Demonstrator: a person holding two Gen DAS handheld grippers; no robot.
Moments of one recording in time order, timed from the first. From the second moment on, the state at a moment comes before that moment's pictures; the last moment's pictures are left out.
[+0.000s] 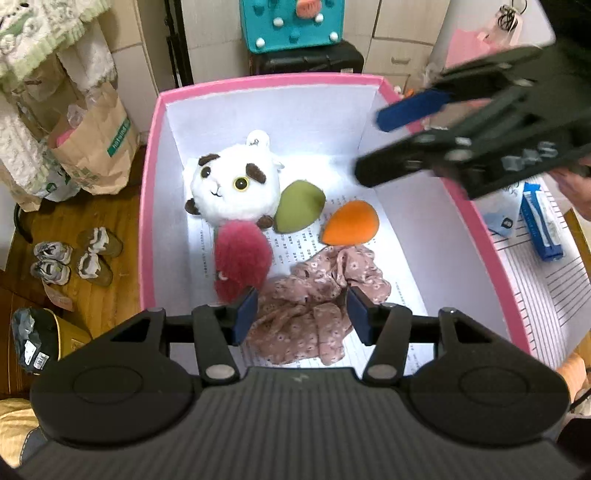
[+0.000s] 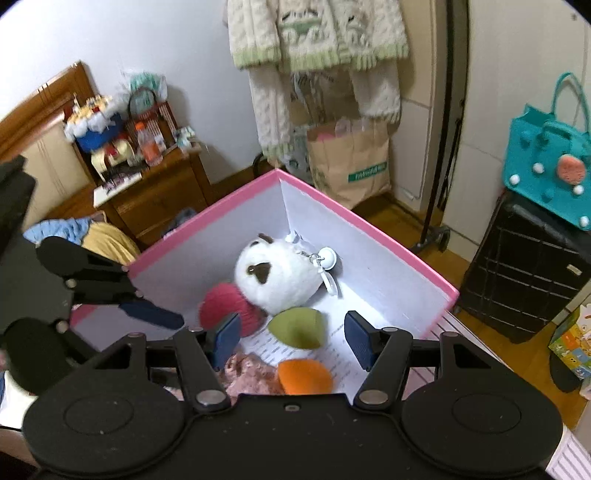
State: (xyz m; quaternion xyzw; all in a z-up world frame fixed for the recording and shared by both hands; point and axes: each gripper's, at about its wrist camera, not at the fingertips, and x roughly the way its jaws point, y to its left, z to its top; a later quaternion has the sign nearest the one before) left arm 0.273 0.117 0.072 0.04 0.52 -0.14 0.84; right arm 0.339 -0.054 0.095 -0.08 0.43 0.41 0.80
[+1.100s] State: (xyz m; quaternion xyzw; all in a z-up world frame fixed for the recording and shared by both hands) left arm 0.168 -0.004 0.171 0.06 0.38 -0.28 0.88; right arm 0.170 -0.254 0.138 -0.04 0.36 0.31 0.88
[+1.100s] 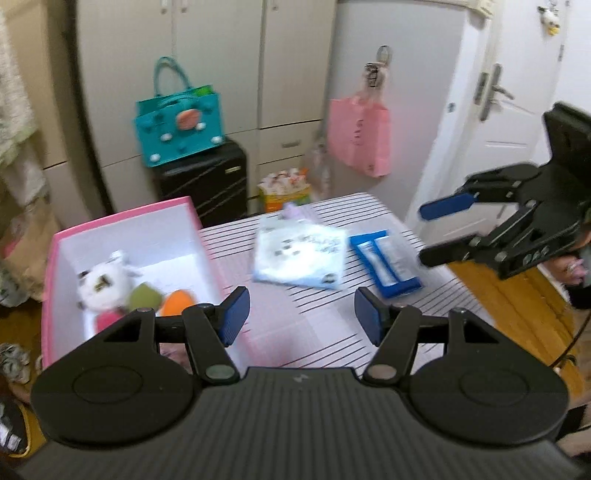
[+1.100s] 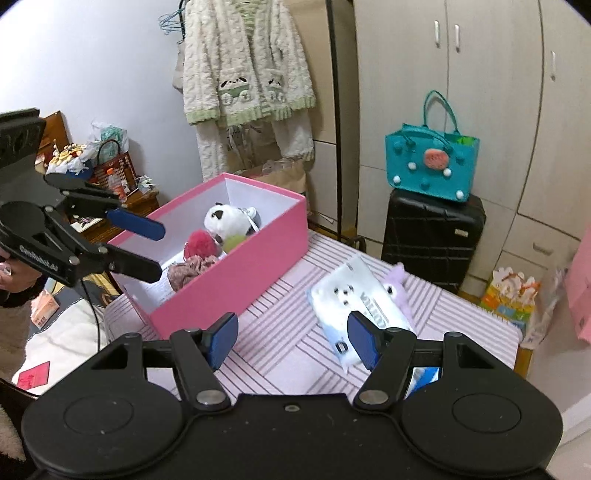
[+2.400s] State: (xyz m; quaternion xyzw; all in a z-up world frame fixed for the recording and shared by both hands) left arm 0.328 -0.110 0.015 -0.02 0.40 -0.04 0.92; right arm 0.239 -0.277 -0.018 0.09 0.36 0.24 0.90
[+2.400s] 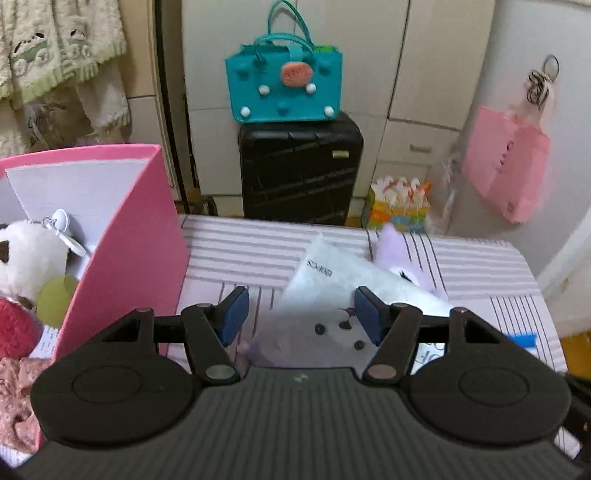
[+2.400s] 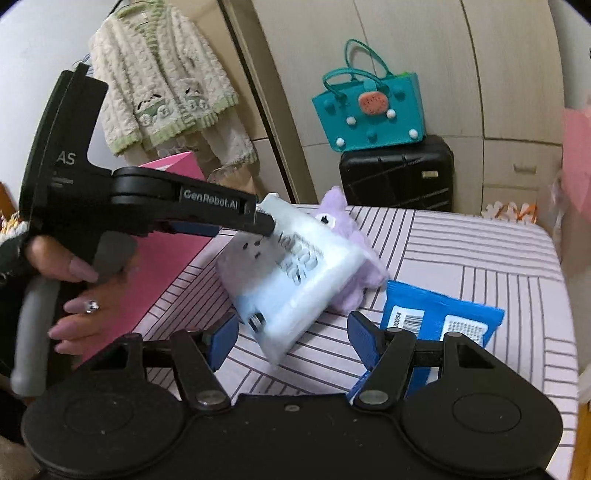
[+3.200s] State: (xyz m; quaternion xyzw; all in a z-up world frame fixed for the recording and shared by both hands) left arm 0.309 -0.097 0.014 -0.08 0.41 -0.07 0.90; right arm 0.233 -0.283 -0.025 0.17 0.40 0.27 0.86
